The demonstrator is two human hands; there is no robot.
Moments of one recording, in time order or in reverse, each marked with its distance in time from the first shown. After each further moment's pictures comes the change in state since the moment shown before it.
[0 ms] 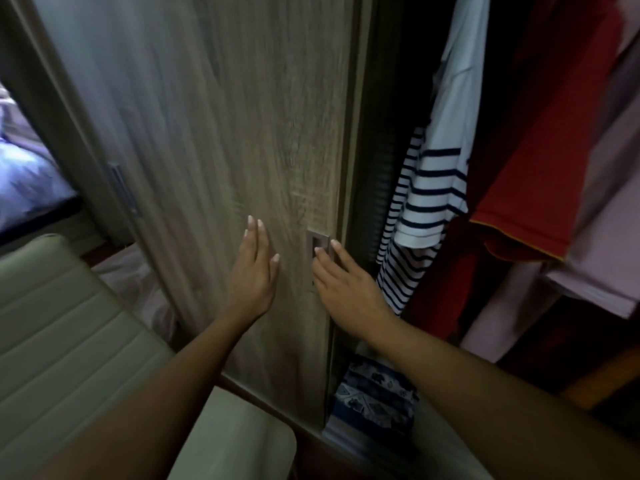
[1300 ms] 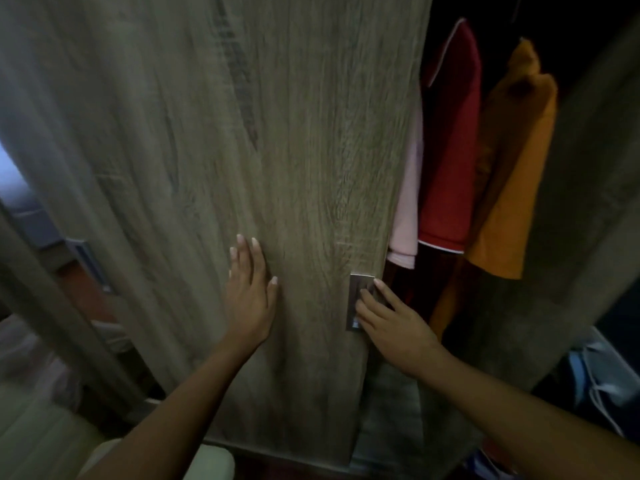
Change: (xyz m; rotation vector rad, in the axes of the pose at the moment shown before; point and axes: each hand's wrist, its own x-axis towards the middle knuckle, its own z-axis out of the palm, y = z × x) left_hand -0.023 0.138 0.006 -0.090 -0.034 0.146; right_hand -0.199 0.062 -0.004 -0.086 -0.179 0.127
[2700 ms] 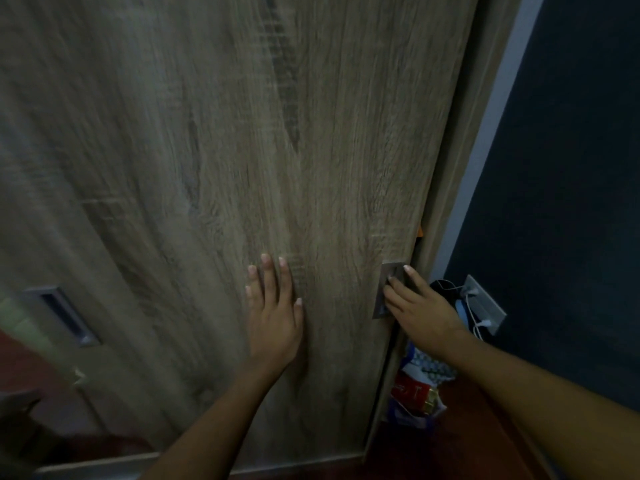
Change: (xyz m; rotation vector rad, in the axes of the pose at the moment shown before) left_hand -0.048 0.223 0.123 -0.022 -0.155 0.205; right_hand -0.229 0.100 0.038 -0.038 -0.460 0.275
